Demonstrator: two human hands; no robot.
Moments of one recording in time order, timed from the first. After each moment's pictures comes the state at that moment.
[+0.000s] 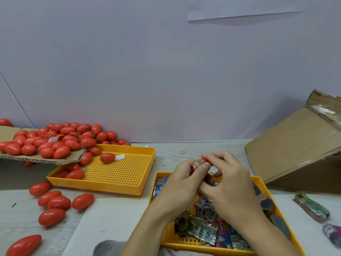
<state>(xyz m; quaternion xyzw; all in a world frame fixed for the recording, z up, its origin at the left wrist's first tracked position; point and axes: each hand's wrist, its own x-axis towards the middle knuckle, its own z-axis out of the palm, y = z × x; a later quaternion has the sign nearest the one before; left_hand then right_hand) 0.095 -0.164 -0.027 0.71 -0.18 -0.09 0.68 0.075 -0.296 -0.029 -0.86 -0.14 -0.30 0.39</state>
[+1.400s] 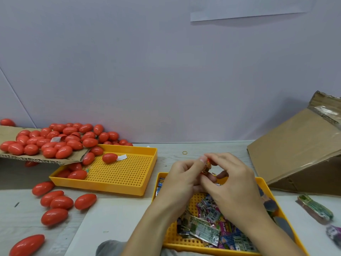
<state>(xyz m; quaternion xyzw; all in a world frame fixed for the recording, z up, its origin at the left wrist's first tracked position) 0.095 -0.166 -0.020 0.60 -0.12 -0.11 0.78 0.076 -0.298 -0.029 -0.85 -0.14 -0.29 0.43</state>
